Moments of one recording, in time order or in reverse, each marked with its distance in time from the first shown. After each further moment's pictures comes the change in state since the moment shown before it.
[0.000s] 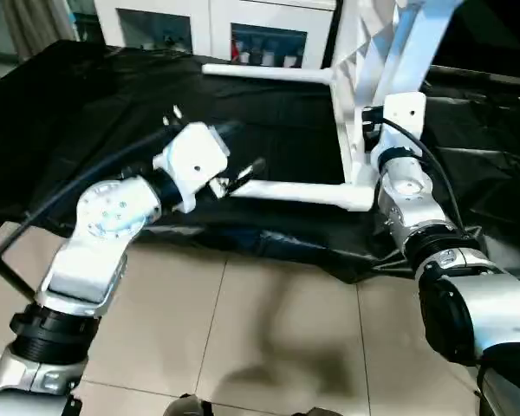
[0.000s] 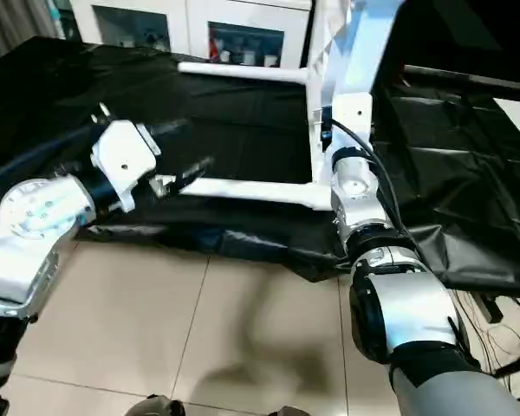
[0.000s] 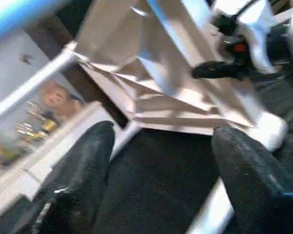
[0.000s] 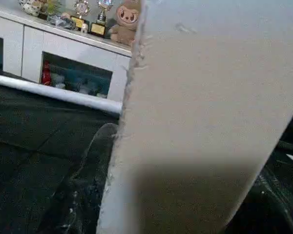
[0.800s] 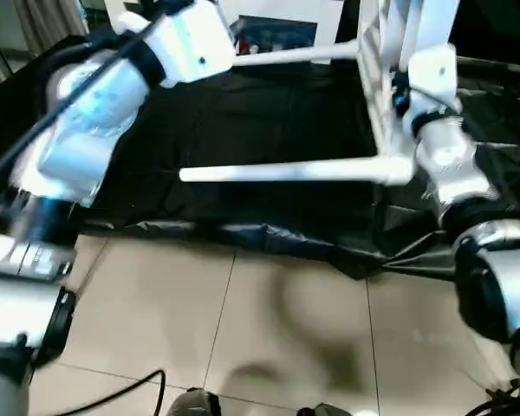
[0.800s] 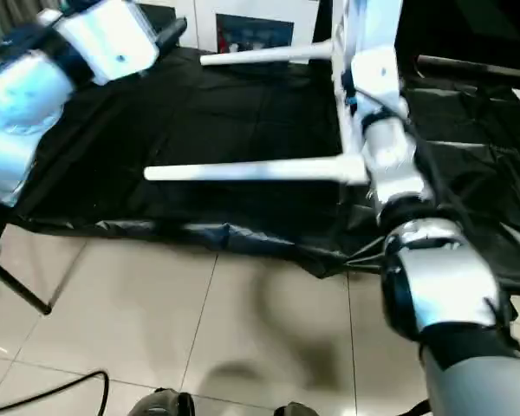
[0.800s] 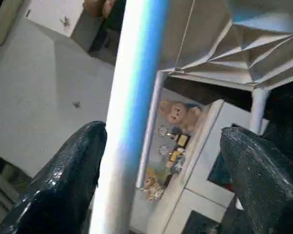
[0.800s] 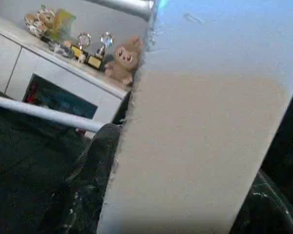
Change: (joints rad) left arm -0.526 0.086 -0.076 0.551 0.396 -0.369 0.265; right arm -0.119 -0.164 0.096 0.010 -0.088 -0.056 0.062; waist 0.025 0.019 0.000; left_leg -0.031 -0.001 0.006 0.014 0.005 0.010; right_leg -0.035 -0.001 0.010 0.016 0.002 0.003
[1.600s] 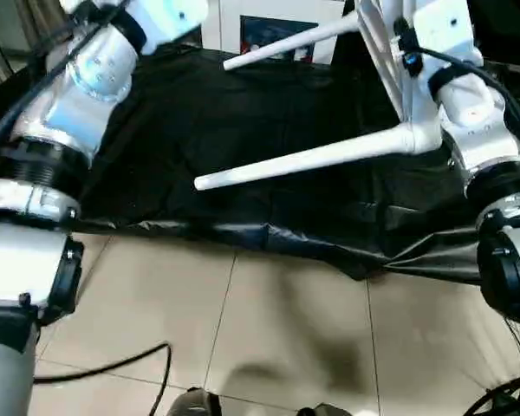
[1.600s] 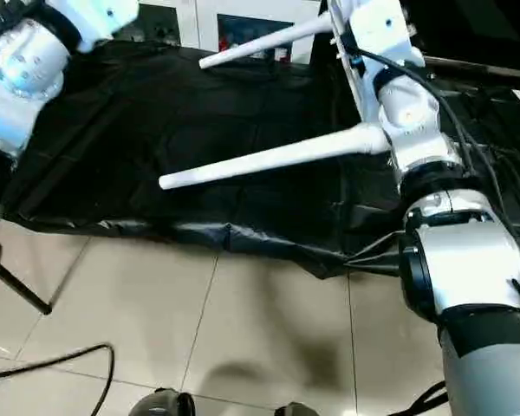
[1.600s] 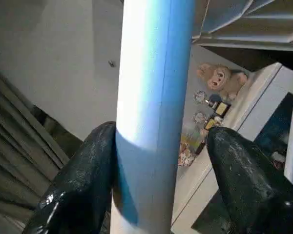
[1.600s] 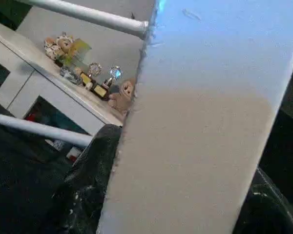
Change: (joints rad) left arm -0.183 -0.020 0.011 0.426 0.072 -0.091 0.236; right arm -0.110 -0.071 0.082 -0.021 -0.046 -0.006 0.094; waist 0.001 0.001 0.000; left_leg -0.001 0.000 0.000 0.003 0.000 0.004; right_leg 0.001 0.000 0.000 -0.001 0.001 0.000
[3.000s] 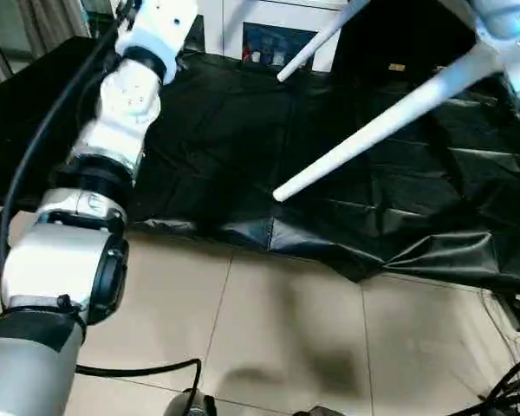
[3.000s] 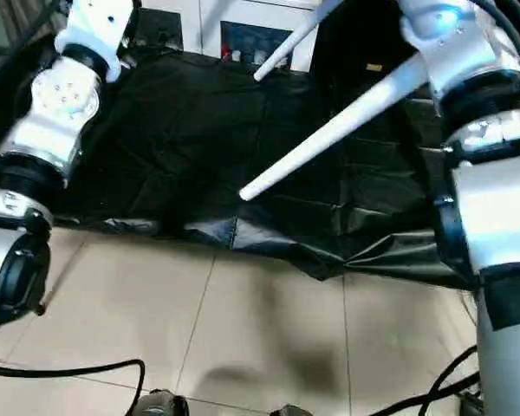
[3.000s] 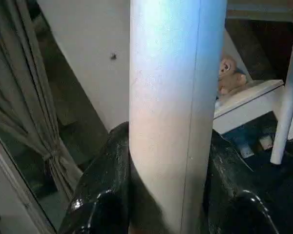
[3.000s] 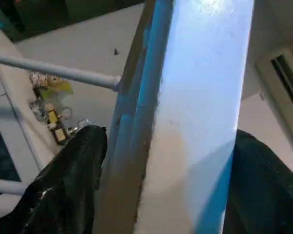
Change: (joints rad) left arm 0.024 -0.200 0.167 0.227 -0.193 0.038 0.109; right arm -0.286 -0.081 0.193 0.023 -0.246 -0.056 0.022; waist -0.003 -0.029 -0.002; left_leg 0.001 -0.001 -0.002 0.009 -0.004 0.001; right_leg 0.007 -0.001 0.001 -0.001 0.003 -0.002
